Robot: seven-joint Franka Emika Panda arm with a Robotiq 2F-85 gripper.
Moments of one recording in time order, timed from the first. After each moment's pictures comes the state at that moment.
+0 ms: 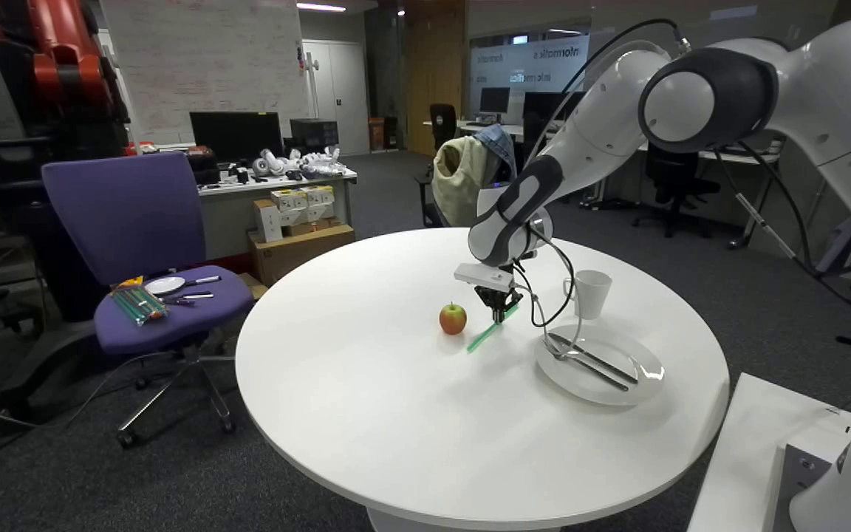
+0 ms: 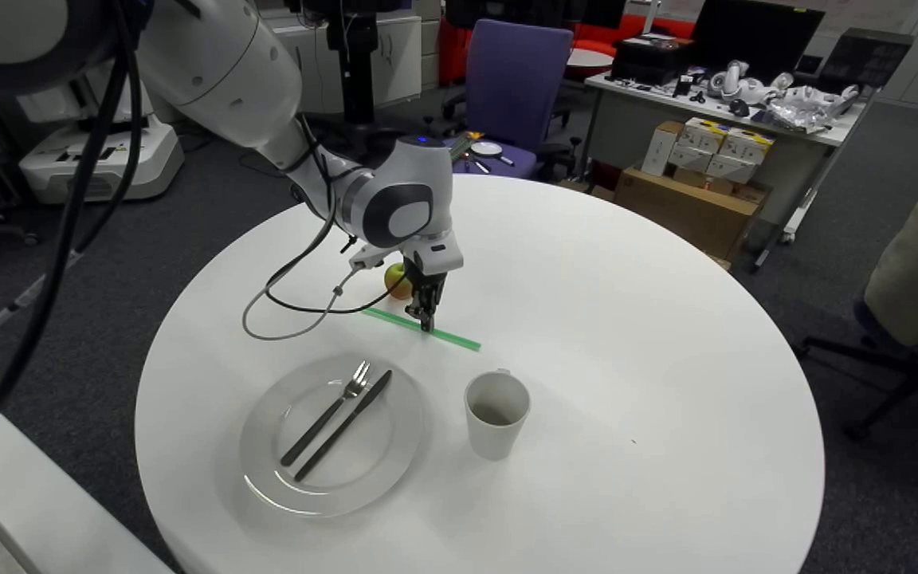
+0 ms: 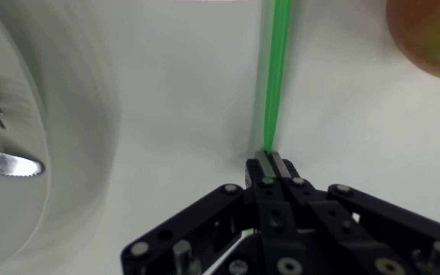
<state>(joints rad) -0.05 0.78 -0.17 -1.72 0.07 2.47 1.20</state>
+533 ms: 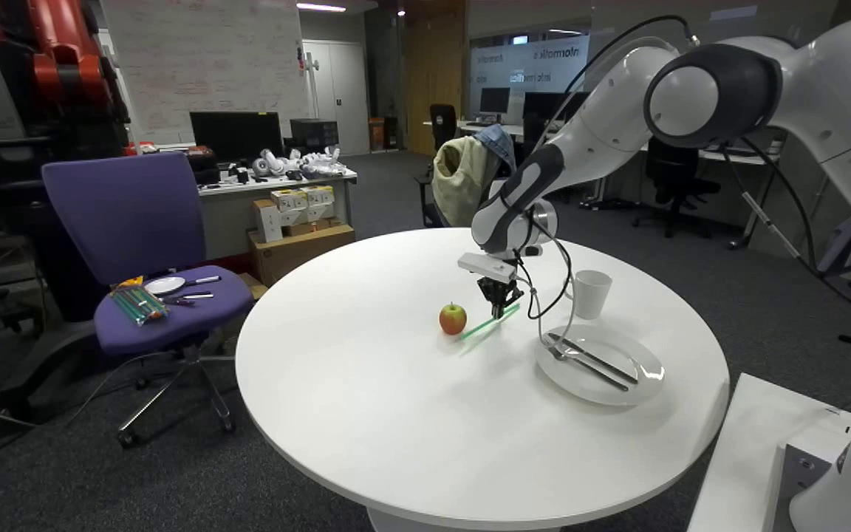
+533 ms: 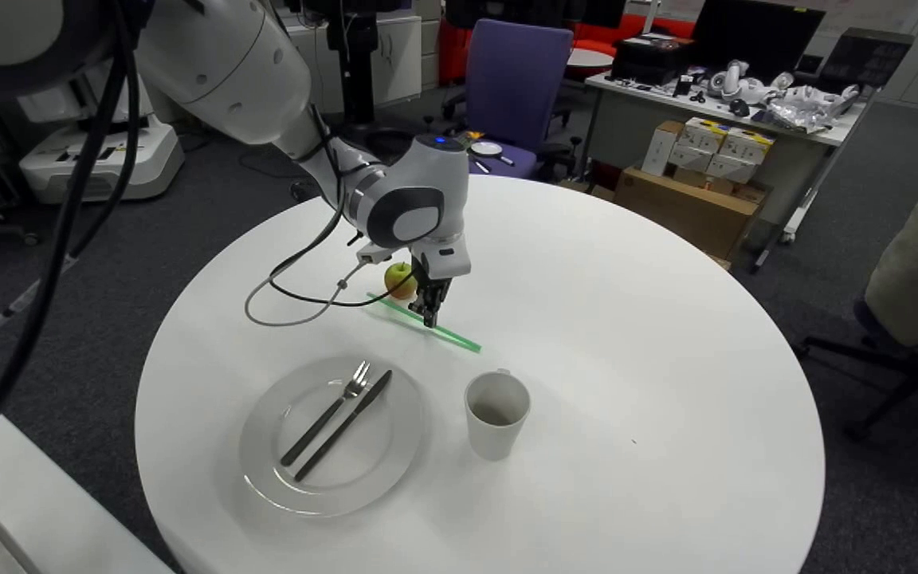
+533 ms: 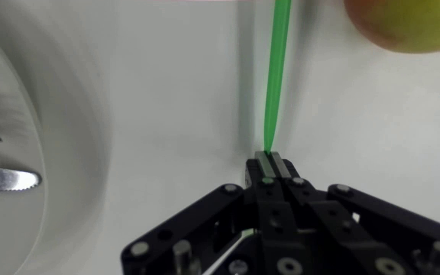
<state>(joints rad) -0.10 0.77 -0.15 -1.71 0.20 2.47 1.15</state>
